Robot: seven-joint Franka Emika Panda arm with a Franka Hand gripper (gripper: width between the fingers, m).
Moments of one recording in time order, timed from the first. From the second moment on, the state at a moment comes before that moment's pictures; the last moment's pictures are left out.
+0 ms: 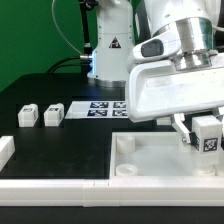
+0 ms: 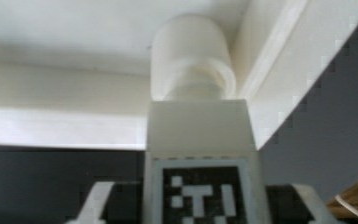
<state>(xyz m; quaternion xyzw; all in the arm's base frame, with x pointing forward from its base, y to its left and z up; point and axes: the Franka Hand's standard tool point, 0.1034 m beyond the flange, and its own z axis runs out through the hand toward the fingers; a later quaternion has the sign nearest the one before) 0.631 0.112 0.065 -0.96 -0.08 -0.28 0.05</state>
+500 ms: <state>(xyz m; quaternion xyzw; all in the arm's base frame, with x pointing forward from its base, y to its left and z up) 0.630 0.113 0.062 -0.96 -0.08 -0.28 0.05</state>
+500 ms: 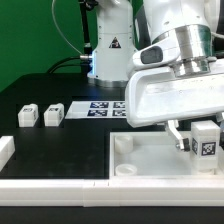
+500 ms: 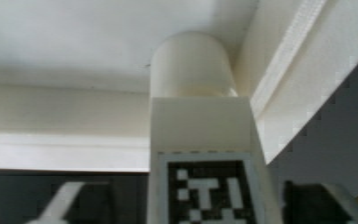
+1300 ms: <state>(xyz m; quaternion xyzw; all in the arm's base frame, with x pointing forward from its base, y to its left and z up) 0.633 0.112 0.069 -0.96 -0.08 -0.27 0.05</state>
